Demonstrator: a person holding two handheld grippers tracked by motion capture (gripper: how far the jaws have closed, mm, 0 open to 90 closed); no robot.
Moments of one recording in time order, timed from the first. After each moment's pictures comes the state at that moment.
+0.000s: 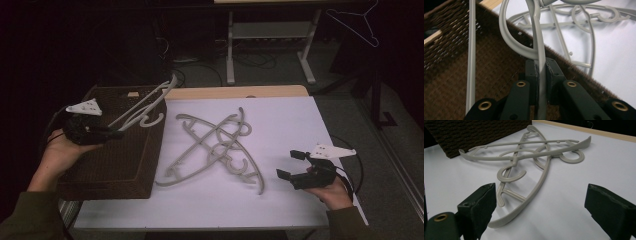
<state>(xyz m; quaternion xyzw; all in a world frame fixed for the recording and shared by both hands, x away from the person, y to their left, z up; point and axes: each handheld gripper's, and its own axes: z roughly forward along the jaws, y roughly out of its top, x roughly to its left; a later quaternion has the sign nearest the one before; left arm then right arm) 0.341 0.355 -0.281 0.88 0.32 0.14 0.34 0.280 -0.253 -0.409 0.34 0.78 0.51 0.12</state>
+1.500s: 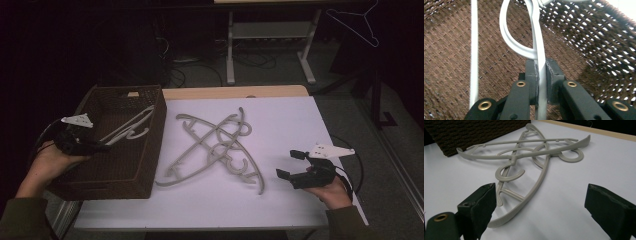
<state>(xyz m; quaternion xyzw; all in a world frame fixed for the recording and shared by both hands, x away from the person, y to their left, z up) 0.346 0.397 -0.325 0.89 0.36 0.09 0.28 0.281 -0.252 -0.409 0.34 0.78 0.51 0.12</state>
